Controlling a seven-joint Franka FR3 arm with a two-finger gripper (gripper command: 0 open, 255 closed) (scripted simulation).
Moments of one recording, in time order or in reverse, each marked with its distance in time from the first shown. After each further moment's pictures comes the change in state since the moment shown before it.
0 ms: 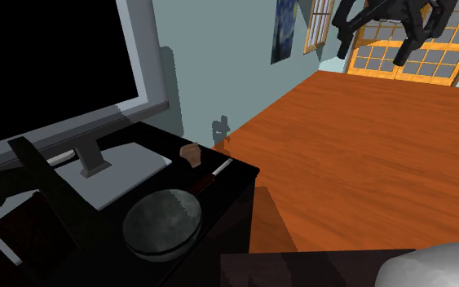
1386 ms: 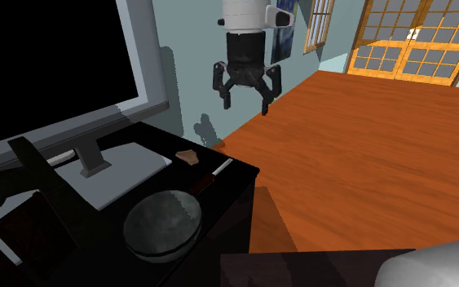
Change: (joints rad) arm 0.001 0.420 0.473 0.047 0.081 0.316 0.698
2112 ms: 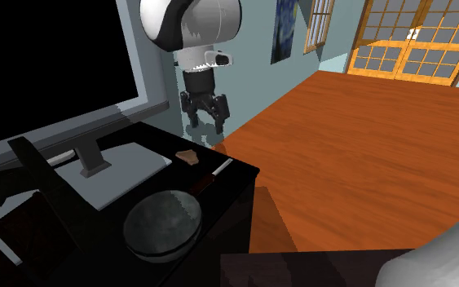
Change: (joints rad) arm 0.017 0.496 0.158 0.294 -0.239 0.072 0.482
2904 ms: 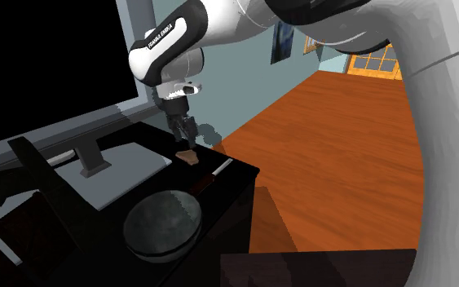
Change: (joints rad) arm 0.224 0.551 -0.095 0.537 -0.210 -0.127 0.333
